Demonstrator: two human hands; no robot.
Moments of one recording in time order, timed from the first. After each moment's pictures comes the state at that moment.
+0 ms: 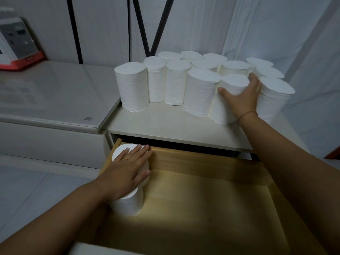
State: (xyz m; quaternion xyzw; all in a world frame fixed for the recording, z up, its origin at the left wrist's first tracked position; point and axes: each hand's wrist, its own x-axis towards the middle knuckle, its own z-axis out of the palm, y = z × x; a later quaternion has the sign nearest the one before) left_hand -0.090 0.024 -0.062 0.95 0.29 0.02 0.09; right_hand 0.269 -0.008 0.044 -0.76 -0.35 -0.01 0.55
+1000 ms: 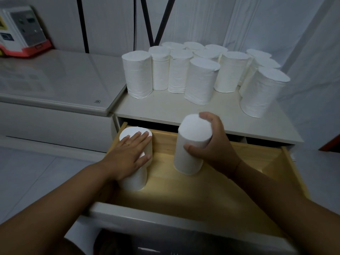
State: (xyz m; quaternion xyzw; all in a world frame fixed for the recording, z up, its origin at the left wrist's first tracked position) left_hand -0.105 0.004 -0.056 0.94 0.32 0.01 0.09; right_hand 0.131 -0.129 -0.005 -0.67 -0.56 0.16 0.47
